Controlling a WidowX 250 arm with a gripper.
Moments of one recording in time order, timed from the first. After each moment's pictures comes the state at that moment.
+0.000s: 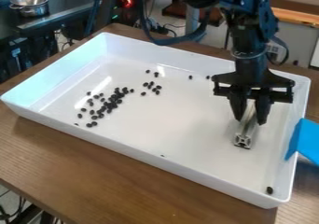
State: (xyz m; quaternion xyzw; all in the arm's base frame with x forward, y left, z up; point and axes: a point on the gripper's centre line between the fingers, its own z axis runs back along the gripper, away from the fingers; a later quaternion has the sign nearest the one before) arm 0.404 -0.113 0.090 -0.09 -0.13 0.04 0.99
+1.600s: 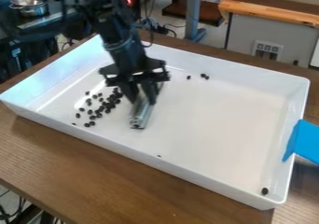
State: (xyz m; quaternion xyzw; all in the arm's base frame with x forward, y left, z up) arm 0.346 0.048 0.089 -0.09 -0.16 0.16 0.97
